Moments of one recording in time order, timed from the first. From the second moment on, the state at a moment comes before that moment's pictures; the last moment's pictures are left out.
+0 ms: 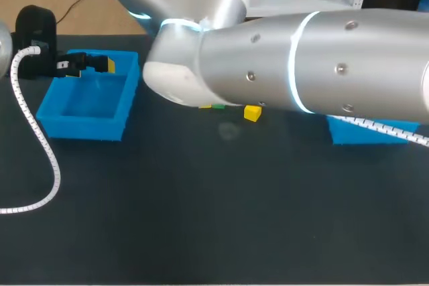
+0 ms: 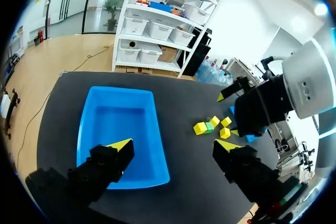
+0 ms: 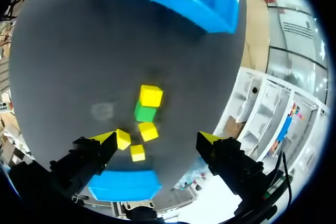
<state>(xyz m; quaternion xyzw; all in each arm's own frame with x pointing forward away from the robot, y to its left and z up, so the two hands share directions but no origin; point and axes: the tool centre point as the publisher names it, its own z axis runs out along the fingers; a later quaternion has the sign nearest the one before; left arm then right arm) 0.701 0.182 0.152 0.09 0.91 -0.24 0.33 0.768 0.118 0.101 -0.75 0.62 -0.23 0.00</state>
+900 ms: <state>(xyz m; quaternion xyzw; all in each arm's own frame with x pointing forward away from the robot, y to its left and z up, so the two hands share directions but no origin) 0.701 0.182 0.152 0.09 0.91 -0.24 0.33 0.770 0.089 0.036 -0.69 0.71 -0.12 0.05</state>
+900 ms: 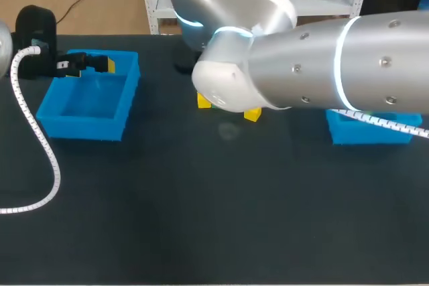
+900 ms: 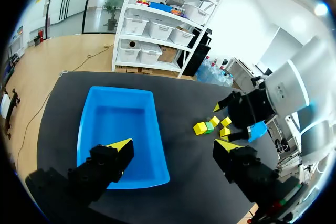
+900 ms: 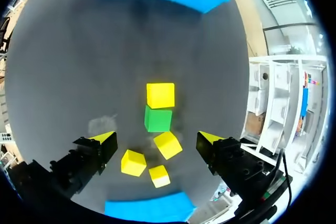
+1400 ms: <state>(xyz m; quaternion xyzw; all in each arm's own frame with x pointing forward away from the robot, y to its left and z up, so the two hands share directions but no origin) 0.701 0.182 0.152 0.09 0.91 -0.24 0.33 0.782 0.096 0.009 -0.69 0.71 -0.10 0.04</state>
